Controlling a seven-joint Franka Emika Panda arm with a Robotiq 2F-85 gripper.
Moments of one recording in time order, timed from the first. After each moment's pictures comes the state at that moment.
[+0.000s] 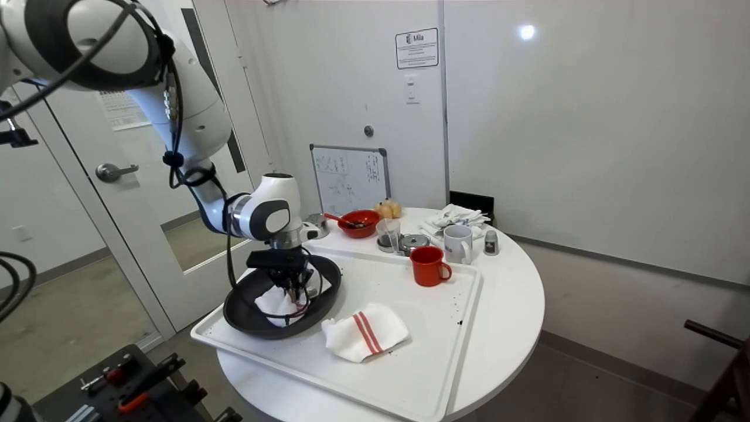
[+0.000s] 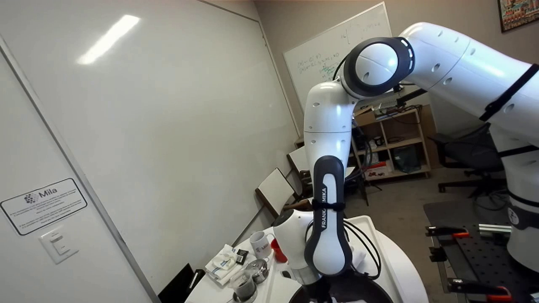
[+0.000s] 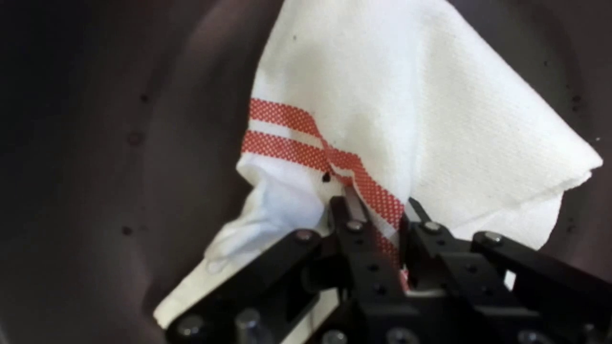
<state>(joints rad) 0.00 0.71 0.17 -2.11 -0.08 2.72 -0.29</state>
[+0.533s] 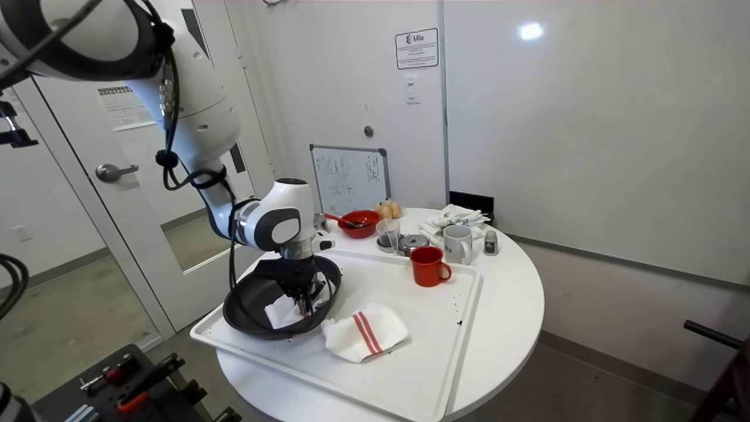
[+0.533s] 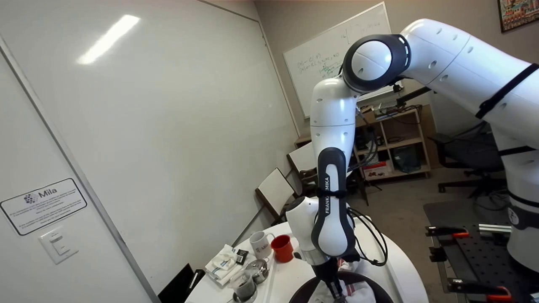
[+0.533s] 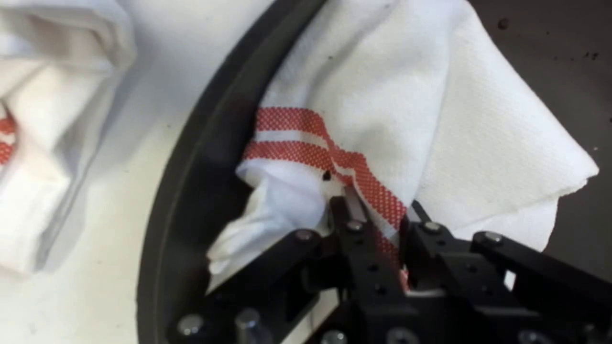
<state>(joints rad) -0.11 0.68 0.17 -2.20 -0.07 2.76 -0.30</state>
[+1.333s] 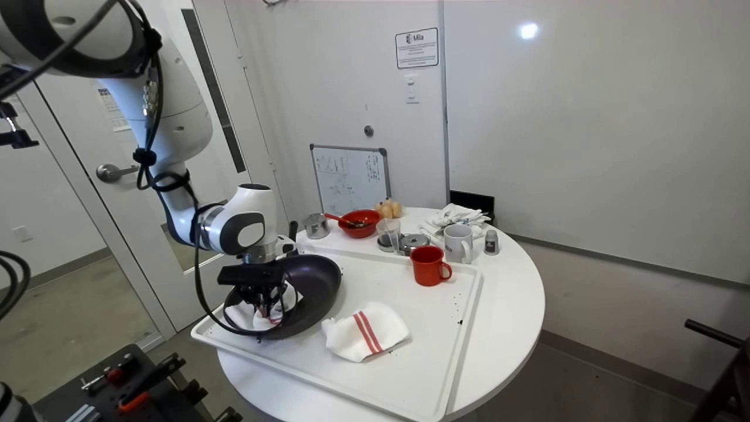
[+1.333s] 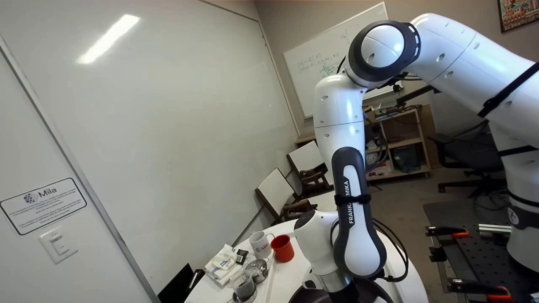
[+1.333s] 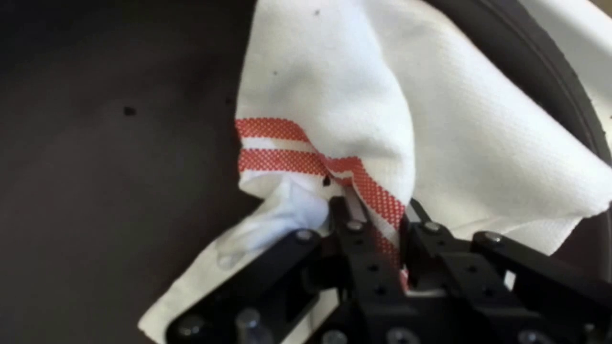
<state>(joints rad) -0.05 0.65 0.27 -2.32 -0.09 2.79 -0.39</state>
